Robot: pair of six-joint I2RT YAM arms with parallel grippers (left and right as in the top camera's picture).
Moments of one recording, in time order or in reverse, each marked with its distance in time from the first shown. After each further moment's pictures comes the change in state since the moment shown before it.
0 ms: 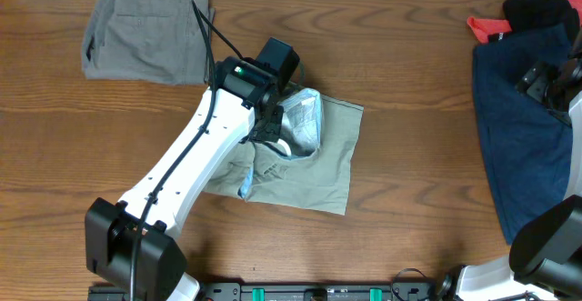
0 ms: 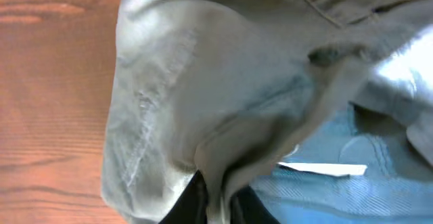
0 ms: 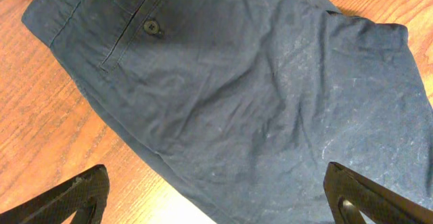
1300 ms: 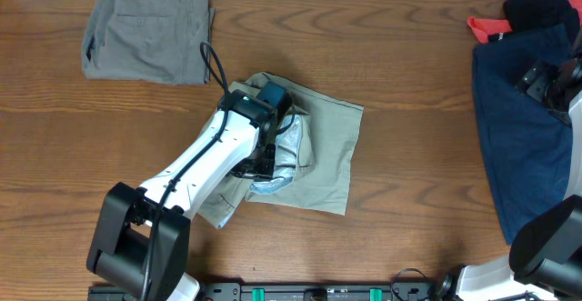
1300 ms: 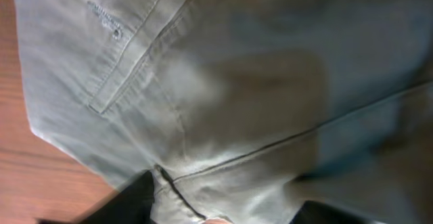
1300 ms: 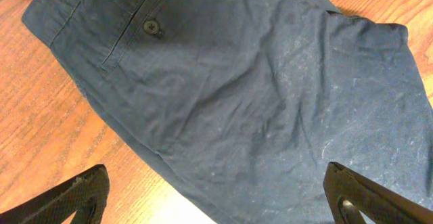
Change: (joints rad) left arm 0.000 0.000 -0.326 0.097 0.073 -0.102; right arm 0.000 0.000 0.000 0.000 0.000 0.000
